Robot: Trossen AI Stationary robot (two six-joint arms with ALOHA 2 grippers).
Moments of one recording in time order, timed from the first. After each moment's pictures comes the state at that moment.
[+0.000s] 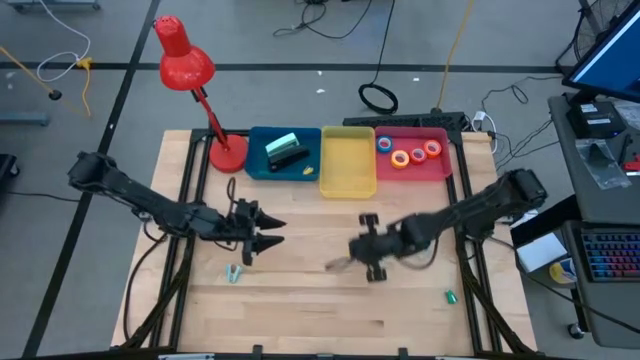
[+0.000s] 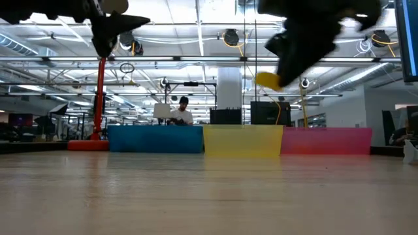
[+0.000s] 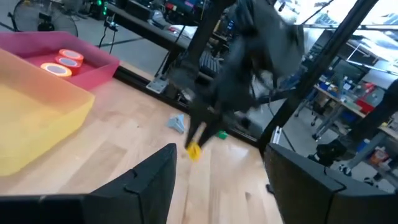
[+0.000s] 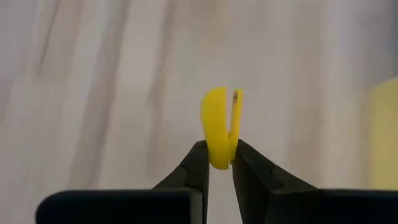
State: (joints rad) left arm -0.37 1.03 0.42 0.57 -0.37 -0.51; right arm 0.34 1.59 1.11 -0.59 0.21 0.16
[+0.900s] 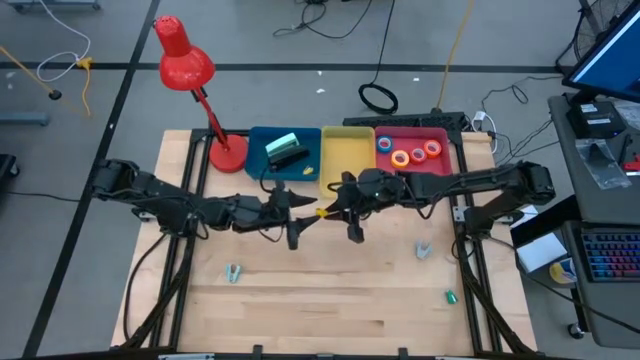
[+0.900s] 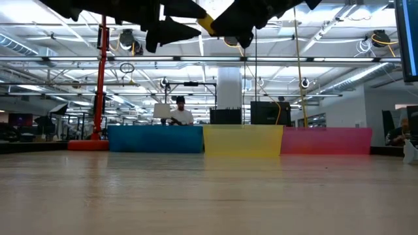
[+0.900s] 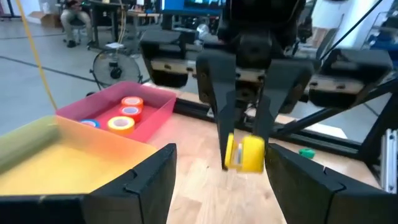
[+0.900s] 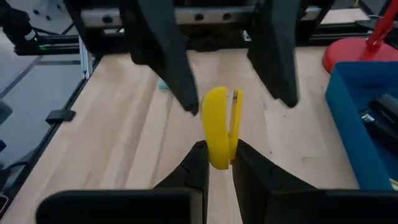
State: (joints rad) left arm -0.18 1.39 0.71 0.59 -0.39 -0.20; right arm -0.01 1.47 1.11 -0.11 -0.14 0.05
